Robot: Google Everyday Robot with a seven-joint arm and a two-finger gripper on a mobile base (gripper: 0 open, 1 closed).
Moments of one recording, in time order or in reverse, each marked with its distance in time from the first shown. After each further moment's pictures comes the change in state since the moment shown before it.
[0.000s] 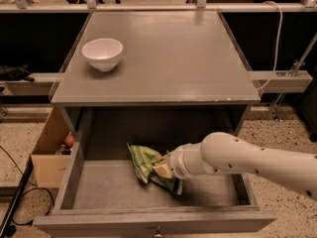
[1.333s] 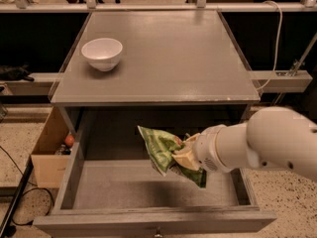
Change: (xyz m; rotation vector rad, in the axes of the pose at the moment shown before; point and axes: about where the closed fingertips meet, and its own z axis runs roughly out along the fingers) arm -0.051 0.034 -0.155 0.098 -0.017 -0.135
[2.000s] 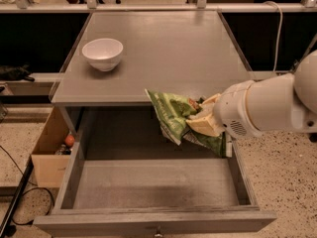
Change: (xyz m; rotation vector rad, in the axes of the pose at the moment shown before) arm -0.066 -0.032 -0.093 0.069 -0.050 -0.096
